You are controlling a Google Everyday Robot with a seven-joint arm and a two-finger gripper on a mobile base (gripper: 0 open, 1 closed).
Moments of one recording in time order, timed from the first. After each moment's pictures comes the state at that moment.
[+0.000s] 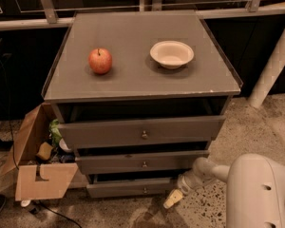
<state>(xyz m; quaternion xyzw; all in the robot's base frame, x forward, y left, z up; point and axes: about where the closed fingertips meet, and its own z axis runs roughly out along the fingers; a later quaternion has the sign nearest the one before) 0.538 -0.176 0.208 -0.43 0.87 0.22 0.12</state>
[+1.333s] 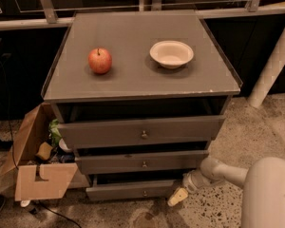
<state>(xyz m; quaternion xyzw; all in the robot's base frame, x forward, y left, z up) 0.535 -0.189 0.241 -0.41 0.87 0.22 0.15</state>
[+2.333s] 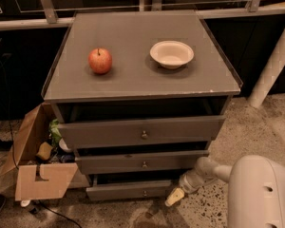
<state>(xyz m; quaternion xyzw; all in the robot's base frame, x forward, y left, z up) 0.544 -0.186 0.209 -0.41 0.88 0.22 0.13</state>
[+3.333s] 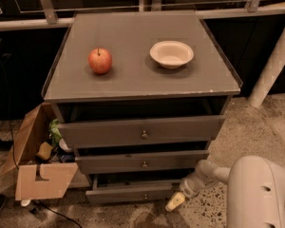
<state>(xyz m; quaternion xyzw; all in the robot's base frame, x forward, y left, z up) 0.515 -0.189 0.194 -0.41 0.88 0.23 0.09</state>
